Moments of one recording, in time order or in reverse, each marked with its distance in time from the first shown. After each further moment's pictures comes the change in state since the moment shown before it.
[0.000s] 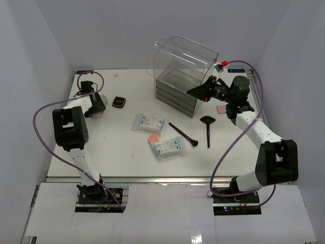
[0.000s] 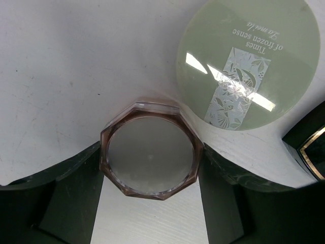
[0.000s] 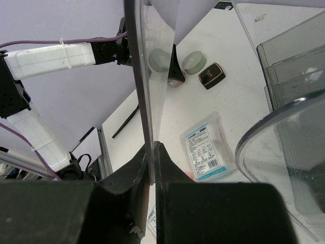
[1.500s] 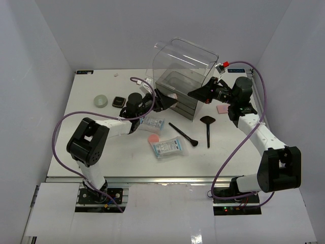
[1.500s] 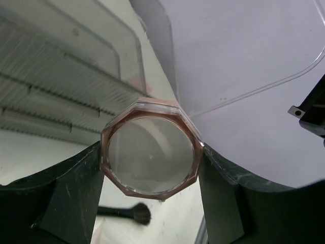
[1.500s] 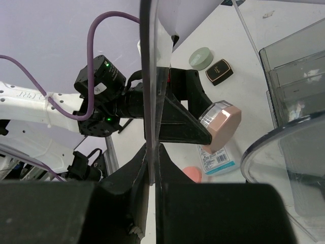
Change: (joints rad) left arm -0.651 -0.221 -0.435 1.202 0.594 -0.587; right arm 0.000 -0.067 -0.014 -0.056 -0.018 -0.008
